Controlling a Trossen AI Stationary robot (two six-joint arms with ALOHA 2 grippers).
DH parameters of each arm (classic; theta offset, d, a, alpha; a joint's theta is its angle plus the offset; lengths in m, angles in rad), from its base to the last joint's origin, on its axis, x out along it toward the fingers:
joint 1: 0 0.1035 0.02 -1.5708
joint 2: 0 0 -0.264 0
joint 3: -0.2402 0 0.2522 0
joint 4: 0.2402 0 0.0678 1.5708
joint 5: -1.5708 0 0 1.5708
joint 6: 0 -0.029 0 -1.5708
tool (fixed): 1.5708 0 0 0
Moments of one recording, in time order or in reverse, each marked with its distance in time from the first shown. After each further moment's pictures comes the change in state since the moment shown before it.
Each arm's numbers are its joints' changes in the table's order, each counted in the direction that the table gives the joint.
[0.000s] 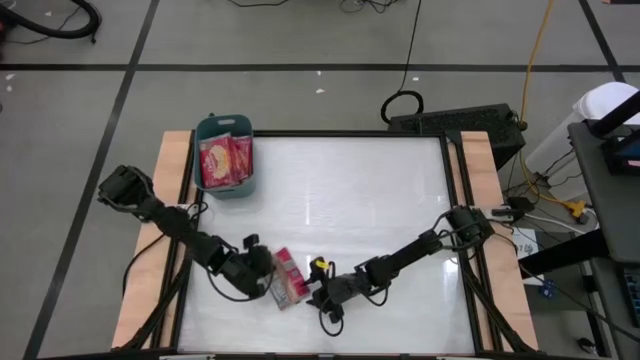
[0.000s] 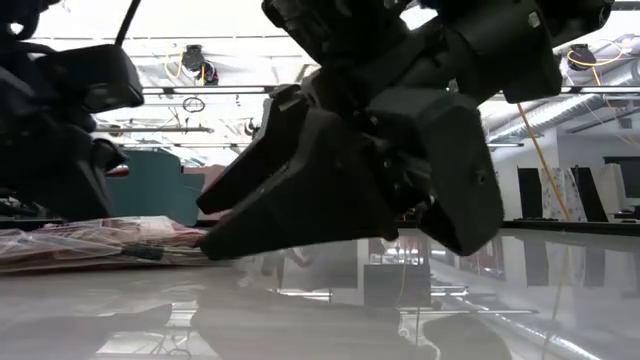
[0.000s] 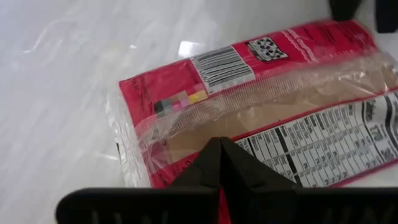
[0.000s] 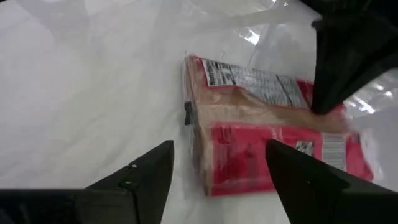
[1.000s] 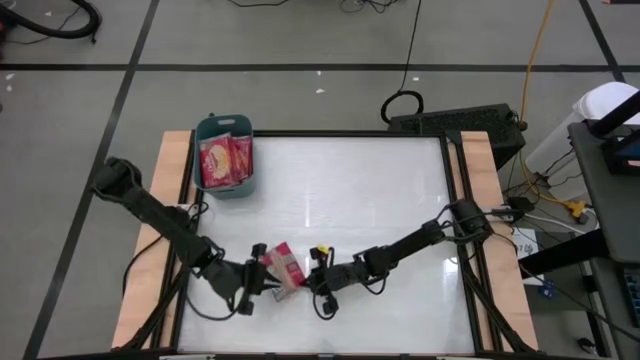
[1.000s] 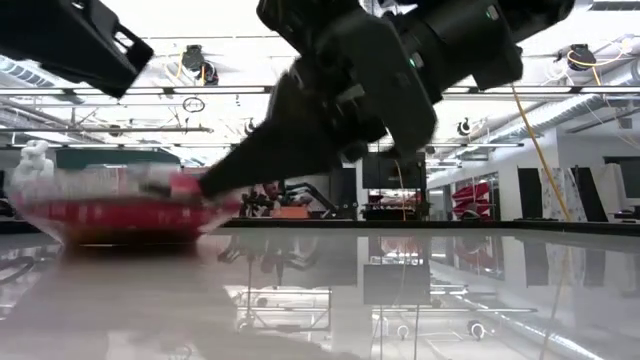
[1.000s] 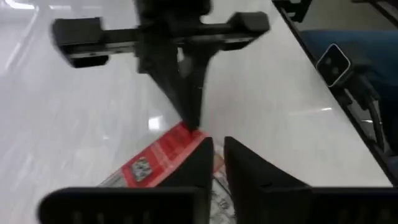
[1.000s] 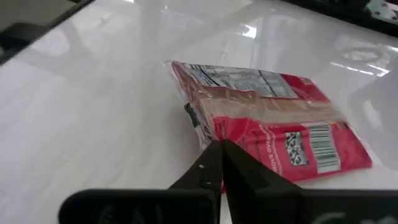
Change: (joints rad) left arm -0.084 -0.142 -0.082 -0.142 0.015 -0.385; right arm -0.062 -0.053 0.004 0.024 0.051 -0.198
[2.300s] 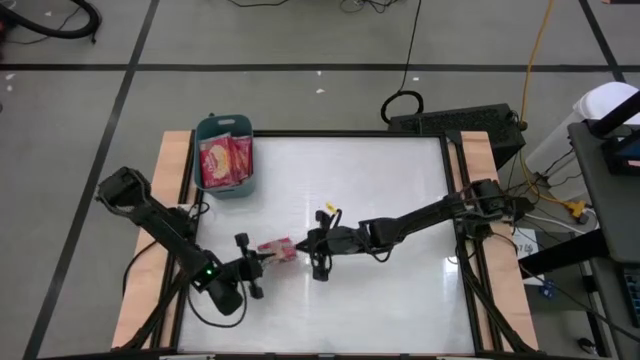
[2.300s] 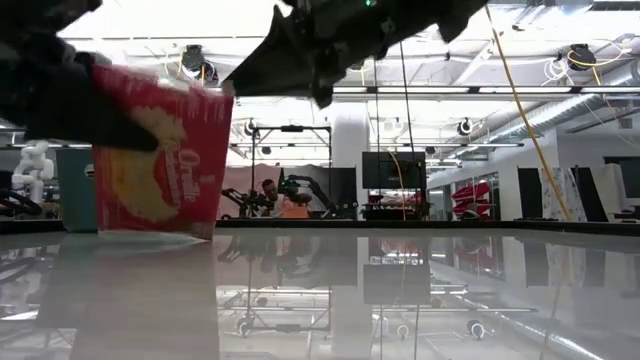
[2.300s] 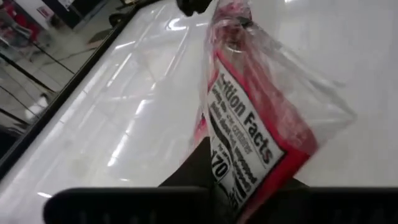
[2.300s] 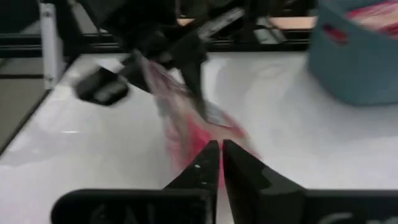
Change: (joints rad) left arm -0.108 0.153 0.014 0.182 0.612 0.169; right arm -0.158 -0.209 -0.001 0.105 -0.009 -0.203
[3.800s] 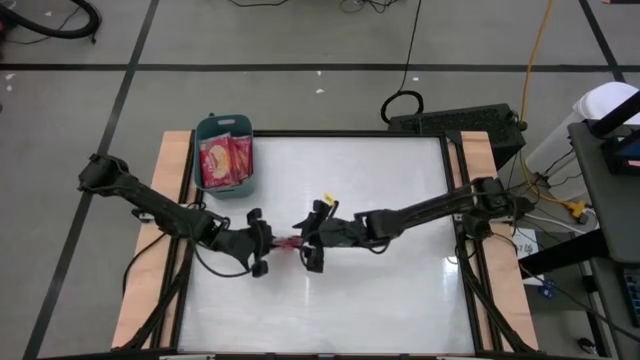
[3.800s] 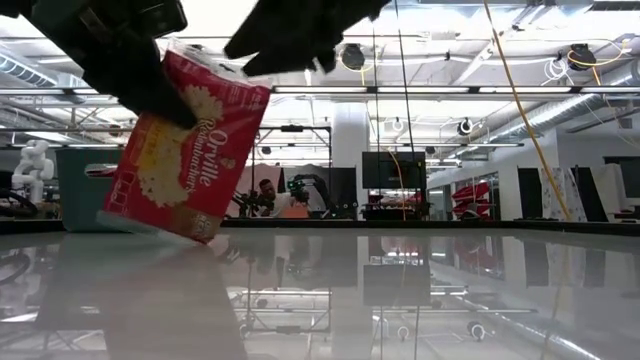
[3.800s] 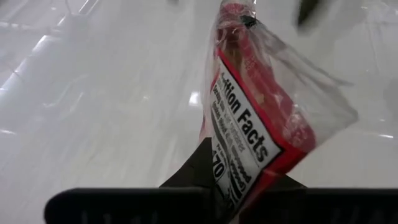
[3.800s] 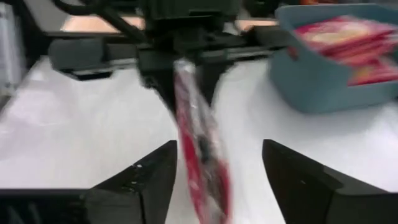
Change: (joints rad) left arm 0.373 -0.300 -0.002 0.072 -0.609 -0.072; right arm -0.016 -0.032 -0.158 0.261 -0.080 0.030
